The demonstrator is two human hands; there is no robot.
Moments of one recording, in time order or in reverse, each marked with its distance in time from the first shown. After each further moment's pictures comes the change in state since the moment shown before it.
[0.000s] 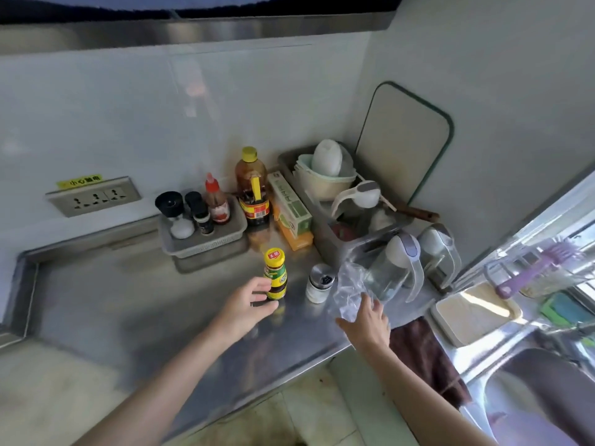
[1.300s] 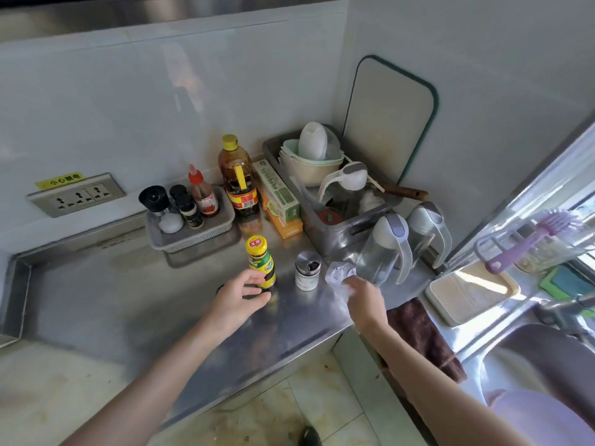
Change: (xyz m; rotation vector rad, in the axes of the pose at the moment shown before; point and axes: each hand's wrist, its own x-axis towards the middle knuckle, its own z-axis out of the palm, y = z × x) left_hand -0.004 0.003 0.020 0.022 0.011 0.029; right_hand 0.010 0.015 -0.021 0.227 0.064 -0.163
